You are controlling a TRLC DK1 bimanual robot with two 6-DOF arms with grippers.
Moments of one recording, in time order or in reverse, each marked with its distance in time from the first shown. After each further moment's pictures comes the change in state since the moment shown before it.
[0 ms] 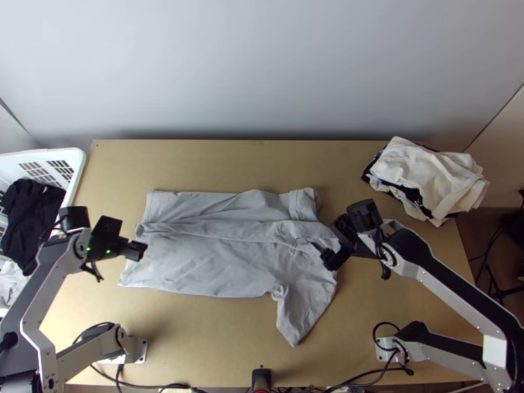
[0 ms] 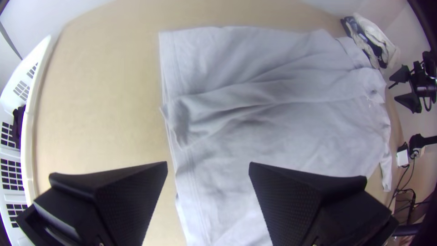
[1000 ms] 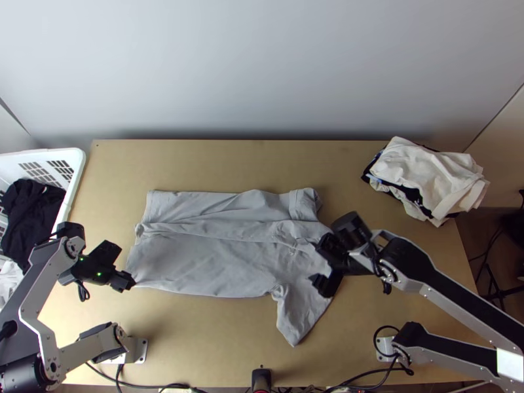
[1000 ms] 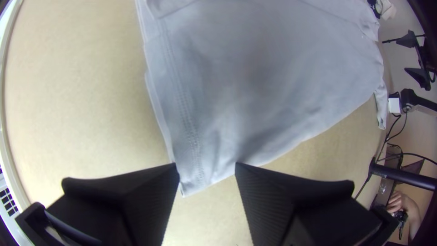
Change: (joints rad) left arm 0.137 0.056 -0.019 -0.370 -0.107 0.312; right arm 0.219 -0.060 0.089 -0.207 -0.088 0.002
